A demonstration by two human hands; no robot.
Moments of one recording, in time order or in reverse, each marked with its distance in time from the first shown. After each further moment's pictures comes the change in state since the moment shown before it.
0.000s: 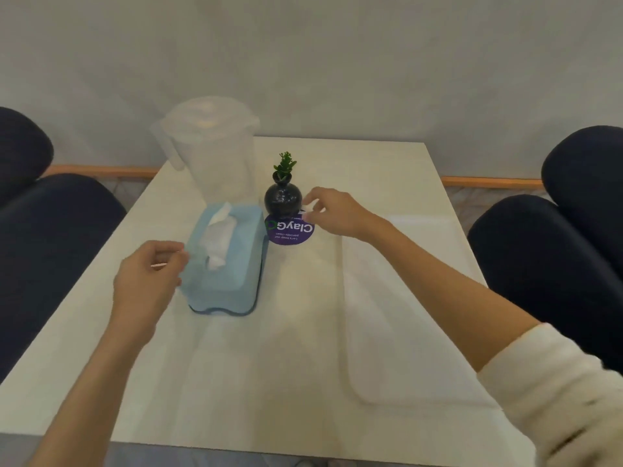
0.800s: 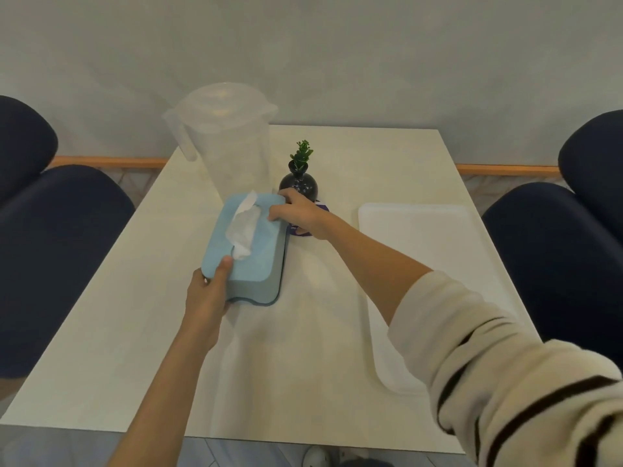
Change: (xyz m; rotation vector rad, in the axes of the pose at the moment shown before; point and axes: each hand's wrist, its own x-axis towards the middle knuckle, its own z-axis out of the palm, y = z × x) left_hand 0.003 -0.048 0.039 -0.440 -0.175 -0.342; right_hand 0.056 -0.039 0.080 0.557 -0.186 0.296
